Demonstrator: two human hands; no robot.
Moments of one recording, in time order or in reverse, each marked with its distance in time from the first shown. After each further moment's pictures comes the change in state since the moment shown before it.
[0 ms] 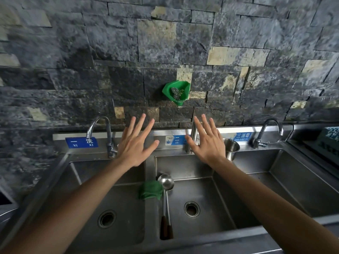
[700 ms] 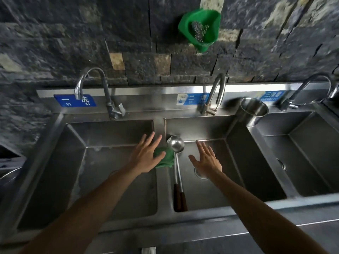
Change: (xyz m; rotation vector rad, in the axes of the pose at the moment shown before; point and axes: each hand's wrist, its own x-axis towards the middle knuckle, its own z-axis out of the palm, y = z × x) left_hand -0.052 -0.070 0.199 -0.230 -0.535 -0.146; right_hand -0.072 0.015 0.231 0.133 -0.692 0.353
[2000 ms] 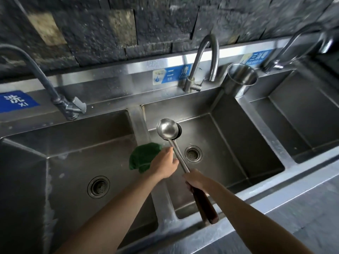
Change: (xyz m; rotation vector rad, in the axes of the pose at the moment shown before) left_hand 0.076 0.041 0.109 -0.199 -0.328 0.075; right_hand 0.019 0.012 0.109 0.681 -0.417 0.663
